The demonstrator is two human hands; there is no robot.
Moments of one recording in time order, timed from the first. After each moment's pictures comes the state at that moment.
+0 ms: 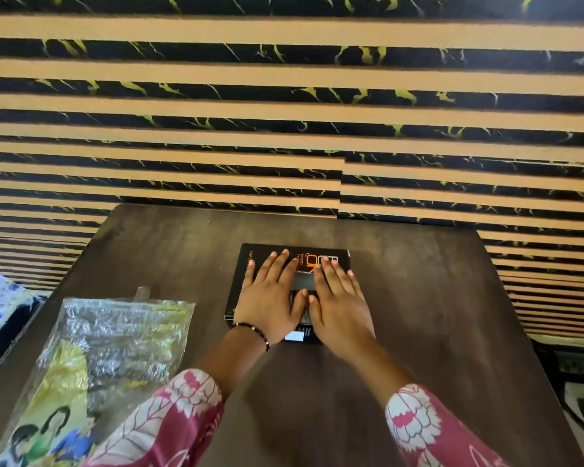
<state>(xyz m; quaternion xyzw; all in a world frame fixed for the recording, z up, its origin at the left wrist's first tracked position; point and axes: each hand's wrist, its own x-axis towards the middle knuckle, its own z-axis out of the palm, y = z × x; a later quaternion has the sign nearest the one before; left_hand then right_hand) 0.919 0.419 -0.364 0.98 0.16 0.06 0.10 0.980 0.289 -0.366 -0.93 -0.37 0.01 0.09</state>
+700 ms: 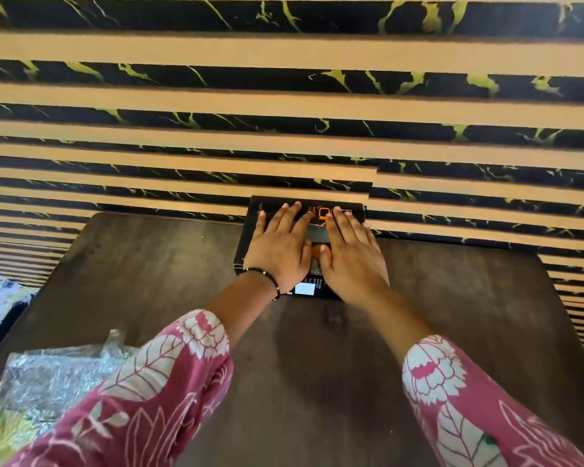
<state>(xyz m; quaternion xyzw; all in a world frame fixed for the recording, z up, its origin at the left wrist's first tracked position) 1.058 0.505 -0.368 0.99 0.14 0.05 0.07 1.118 0.375 -0.365 -0.93 -0.36 0.02 0.09</state>
